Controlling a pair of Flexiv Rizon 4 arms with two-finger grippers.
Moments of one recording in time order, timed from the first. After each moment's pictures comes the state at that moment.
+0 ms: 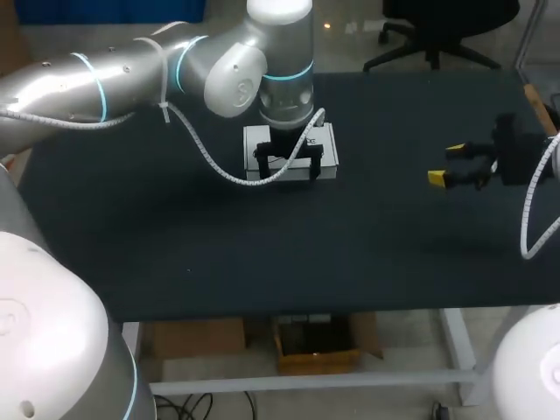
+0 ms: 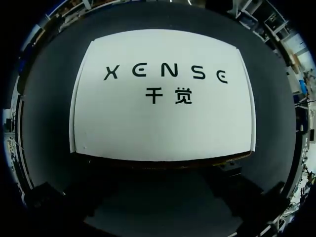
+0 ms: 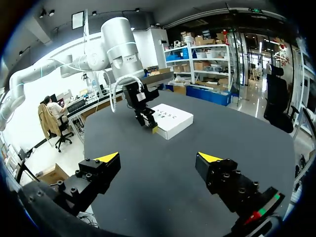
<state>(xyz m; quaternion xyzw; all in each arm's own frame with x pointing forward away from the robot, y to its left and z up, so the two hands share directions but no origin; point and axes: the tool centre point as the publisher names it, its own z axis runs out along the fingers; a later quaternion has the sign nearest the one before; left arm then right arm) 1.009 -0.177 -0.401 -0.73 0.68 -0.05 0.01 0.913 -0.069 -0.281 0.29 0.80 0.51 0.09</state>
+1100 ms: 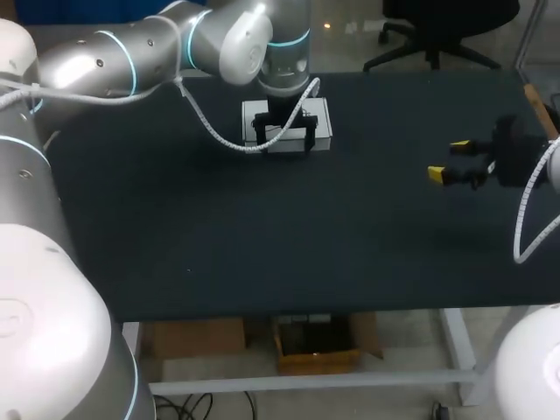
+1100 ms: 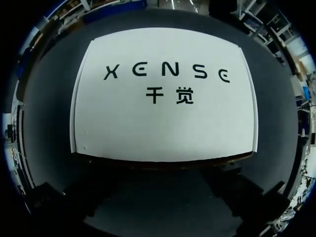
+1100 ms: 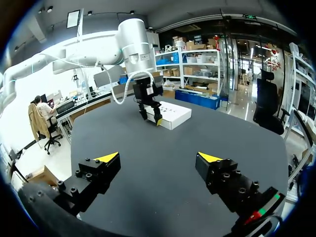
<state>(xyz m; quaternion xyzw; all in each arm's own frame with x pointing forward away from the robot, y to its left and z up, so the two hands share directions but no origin) 1.101 -0.168 -0.399 -0.73 0.68 -0.04 0.02 0.932 -0.079 -0.290 0.31 0.79 0.51 0.14</state>
